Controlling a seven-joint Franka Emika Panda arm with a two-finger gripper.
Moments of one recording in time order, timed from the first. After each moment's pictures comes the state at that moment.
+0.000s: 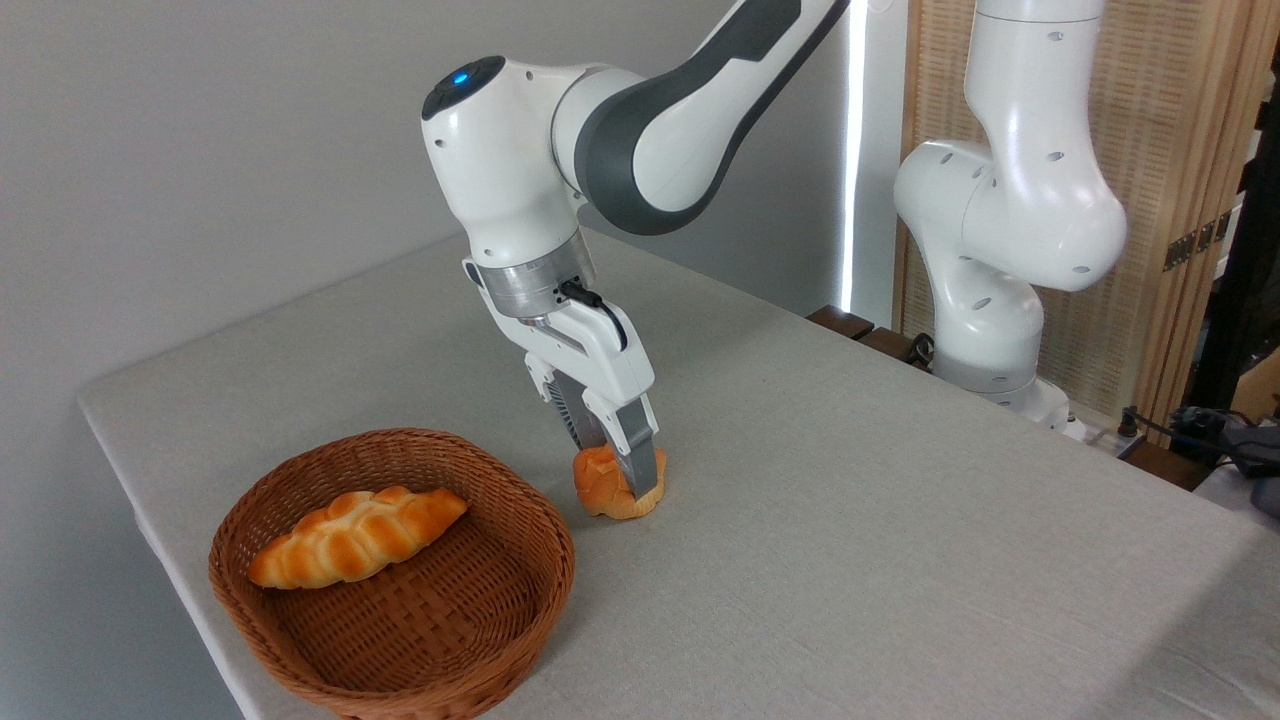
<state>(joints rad) -0.15 -0.09 -0.06 -2.20 0.05 1.96 0.58</state>
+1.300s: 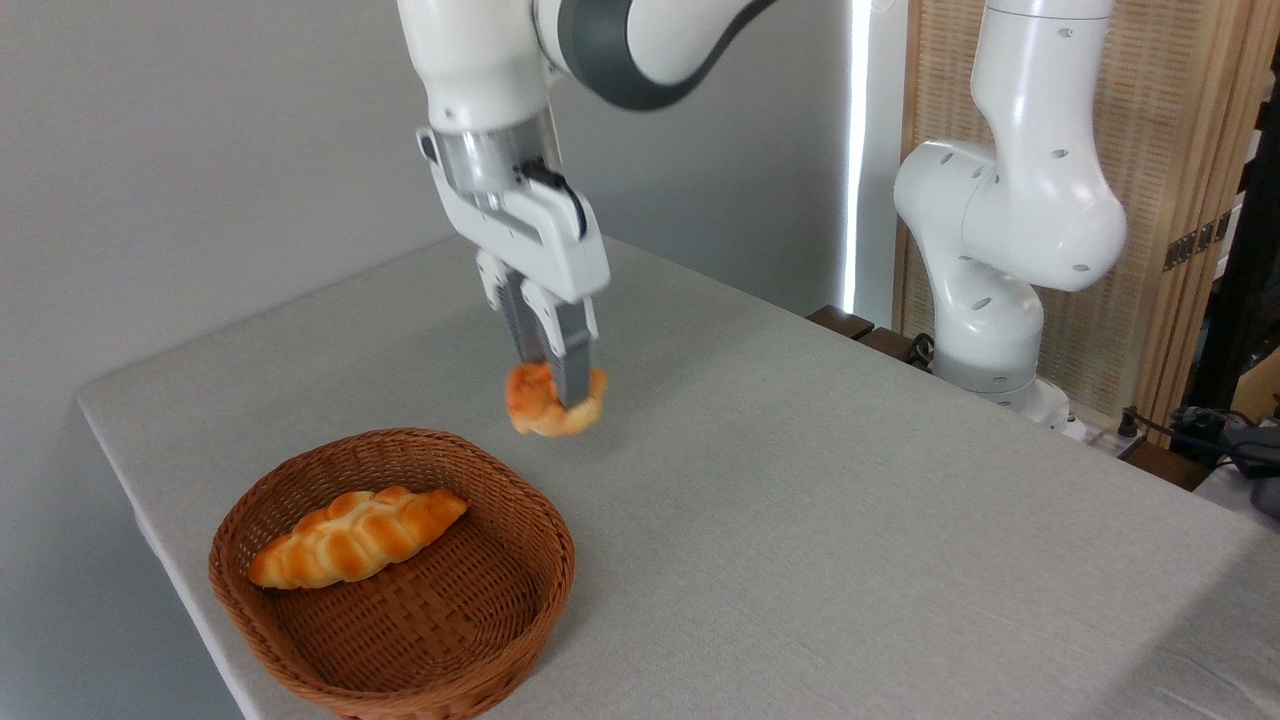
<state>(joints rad) -0.15 -0.16 -0.05 -2.02 -0.03 1.85 0.63</state>
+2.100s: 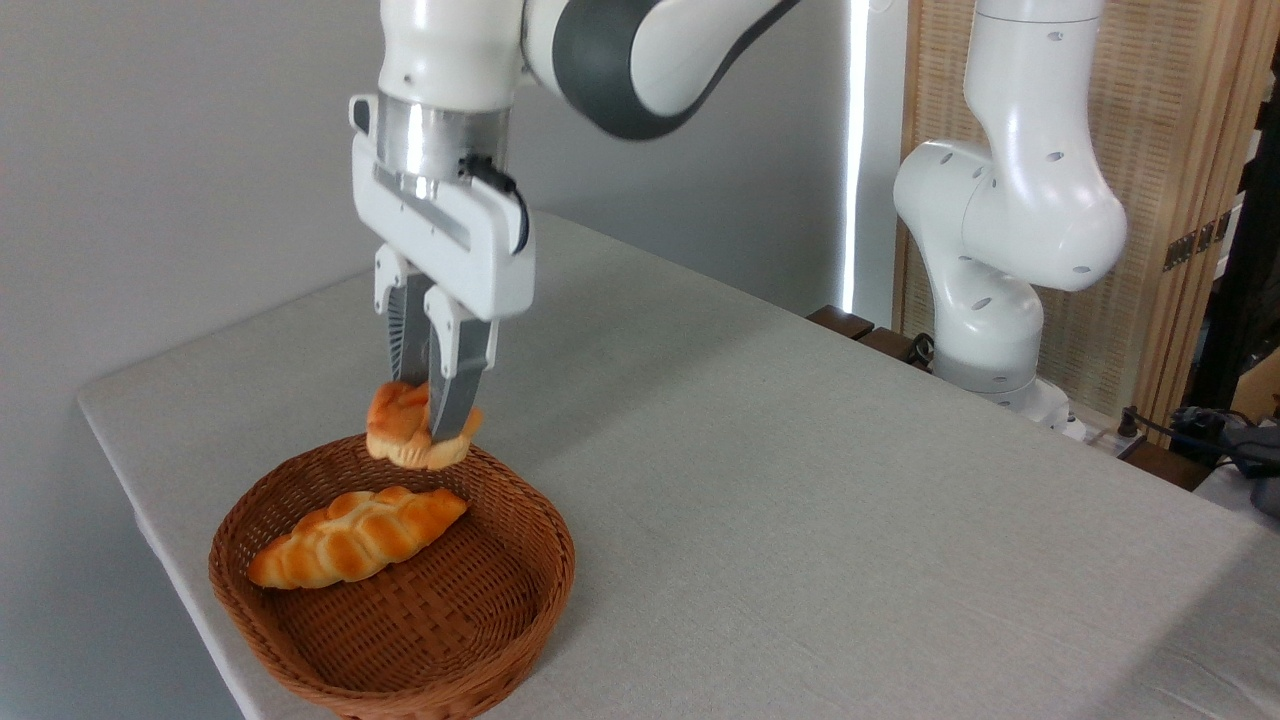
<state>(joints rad) -0.15 -0.08 -0.01 -1.97 -0.08 2.19 0.66</state>
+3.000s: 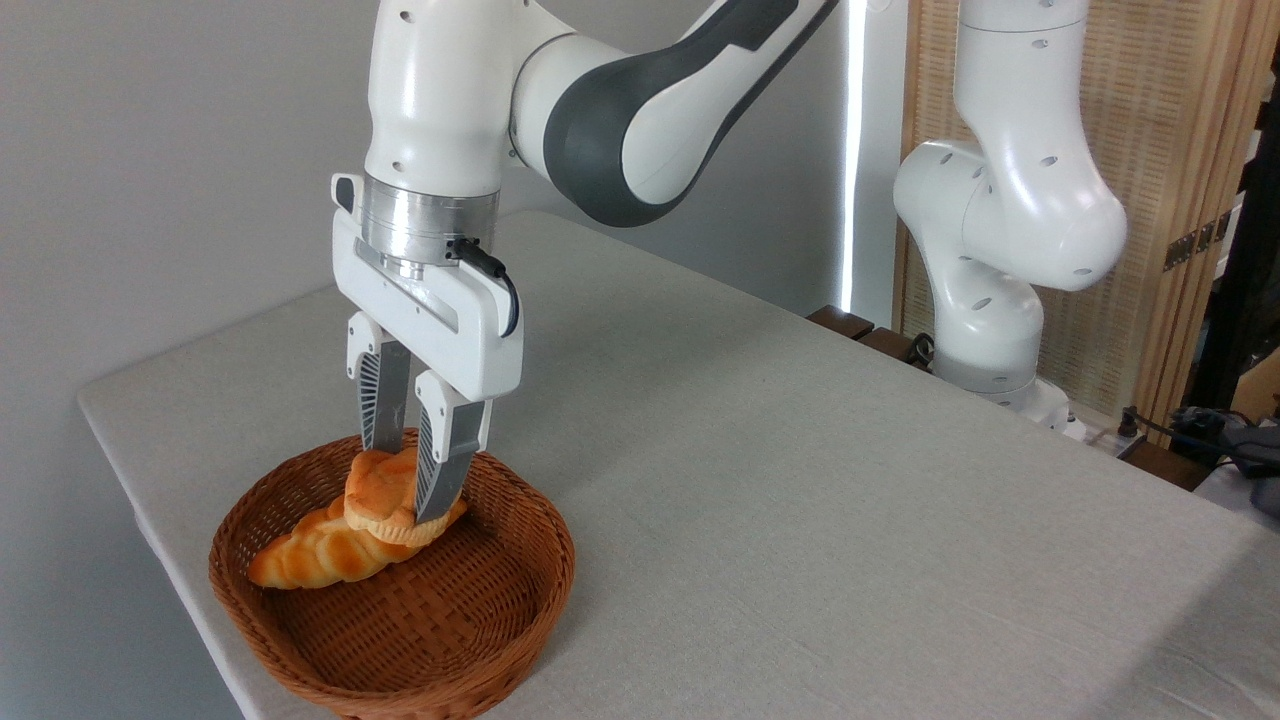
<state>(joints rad) -0.15 0.02 0.03 -1.96 -0.08 2.31 0.66</state>
